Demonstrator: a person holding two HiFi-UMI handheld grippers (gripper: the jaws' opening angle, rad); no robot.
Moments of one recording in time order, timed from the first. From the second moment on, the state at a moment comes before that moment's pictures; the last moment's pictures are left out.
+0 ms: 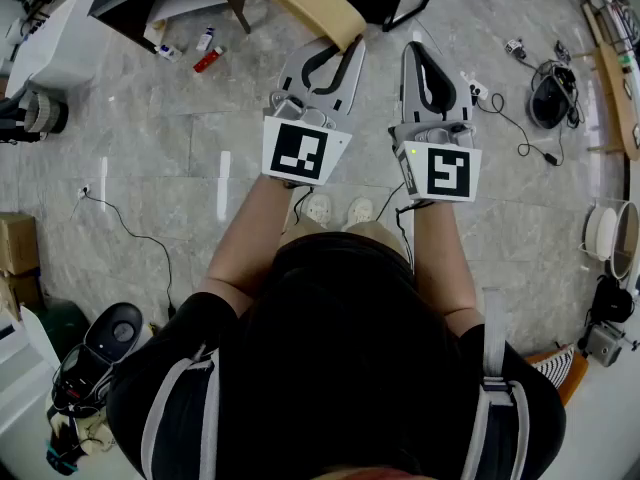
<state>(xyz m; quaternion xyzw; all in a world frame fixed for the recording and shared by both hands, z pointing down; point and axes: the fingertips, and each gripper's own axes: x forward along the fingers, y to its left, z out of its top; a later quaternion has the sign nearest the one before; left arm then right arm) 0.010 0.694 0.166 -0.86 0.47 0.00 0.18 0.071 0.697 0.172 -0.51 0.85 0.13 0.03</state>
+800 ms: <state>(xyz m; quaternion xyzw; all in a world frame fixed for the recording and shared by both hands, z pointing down) -0.003 0.688 0.167 -0.87 0.46 0.01 0.18 0.054 0.696 0.173 -0.51 0.85 0.13 0.05</state>
